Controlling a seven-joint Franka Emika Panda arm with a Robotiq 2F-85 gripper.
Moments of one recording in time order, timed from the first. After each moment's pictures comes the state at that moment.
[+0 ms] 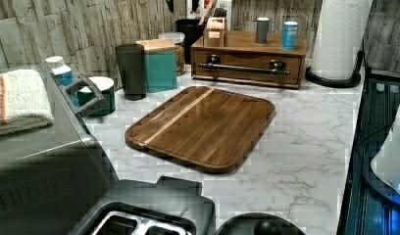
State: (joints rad) arm 0.04 0.00 -0.04 -1.86 0.03 0.25 -0.10
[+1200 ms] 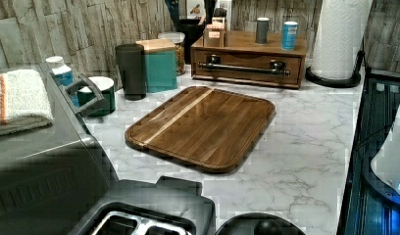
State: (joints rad) arm 0.04 -0.04 -0.04 -2.01 0.10 0.27 -0.47
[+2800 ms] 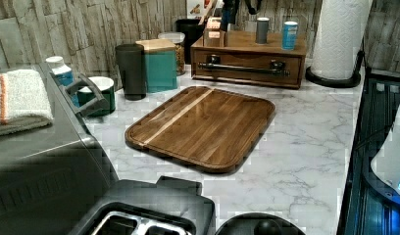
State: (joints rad) arm -0.02 -0.19 -0.32 -2.32 -0.02 0.75 -1.30
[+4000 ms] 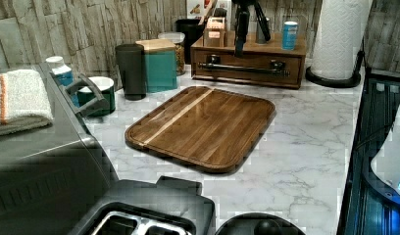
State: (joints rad) arm -0.03 -0.01 -0.38 -2.36 -0.05 0.91 -1.61
